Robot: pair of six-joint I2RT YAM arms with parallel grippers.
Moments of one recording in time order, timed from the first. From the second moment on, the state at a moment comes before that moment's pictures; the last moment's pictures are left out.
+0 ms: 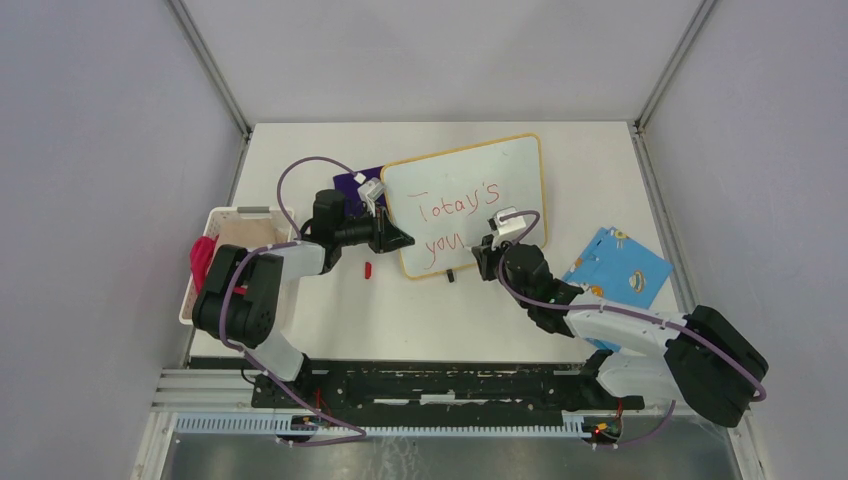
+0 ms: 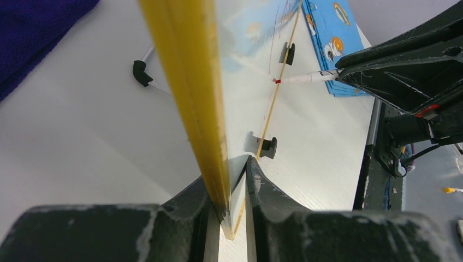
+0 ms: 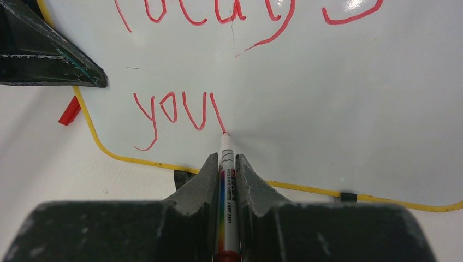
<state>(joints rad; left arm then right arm) -0.26 1.63 0.68 0.47 0.87 -0.22 0.82 1.20 0.46 0.43 0.35 0.25</state>
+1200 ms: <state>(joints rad) -0.26 1.63 0.68 0.47 0.87 -0.22 0.79 1.22 0.54 0.42 0.34 0.23</state>
